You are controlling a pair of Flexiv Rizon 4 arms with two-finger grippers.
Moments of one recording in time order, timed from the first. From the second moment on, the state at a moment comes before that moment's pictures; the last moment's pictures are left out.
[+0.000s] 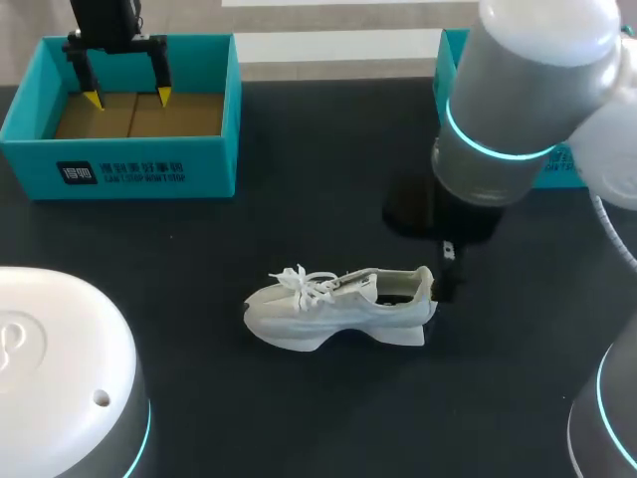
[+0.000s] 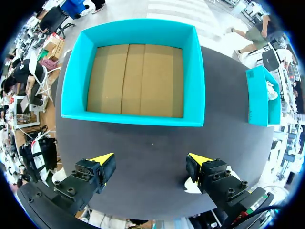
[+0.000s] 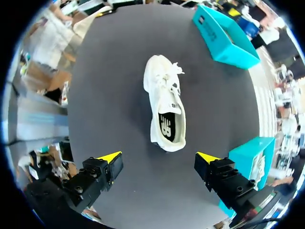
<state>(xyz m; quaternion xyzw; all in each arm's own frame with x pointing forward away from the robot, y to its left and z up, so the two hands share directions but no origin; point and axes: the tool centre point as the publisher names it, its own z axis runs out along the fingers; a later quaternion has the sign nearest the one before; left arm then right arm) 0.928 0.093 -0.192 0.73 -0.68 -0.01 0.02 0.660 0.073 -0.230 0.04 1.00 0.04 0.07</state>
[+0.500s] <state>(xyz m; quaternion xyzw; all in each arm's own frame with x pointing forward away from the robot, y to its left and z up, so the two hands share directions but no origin) 0.928 0.093 -0.192 0.73 -0.68 -0.01 0.02 0.660 0.059 -0.234 -0.11 0.99 0.06 0.08</state>
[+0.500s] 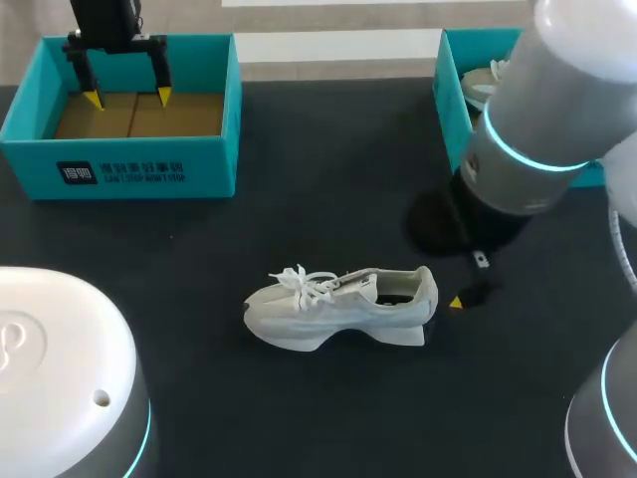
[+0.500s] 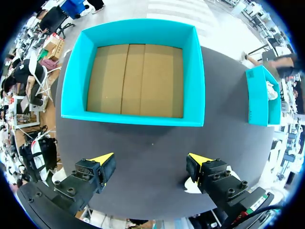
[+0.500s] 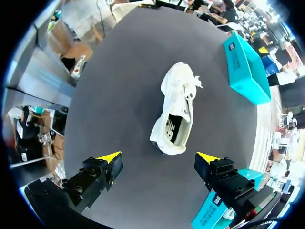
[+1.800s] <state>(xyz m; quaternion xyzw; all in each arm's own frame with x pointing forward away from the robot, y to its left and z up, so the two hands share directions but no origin) 0.928 0.093 -0.192 0.73 -0.68 -0.01 0.02 0.698 -0.023 -0.312 -0.03 0.90 0.43 0.09</state>
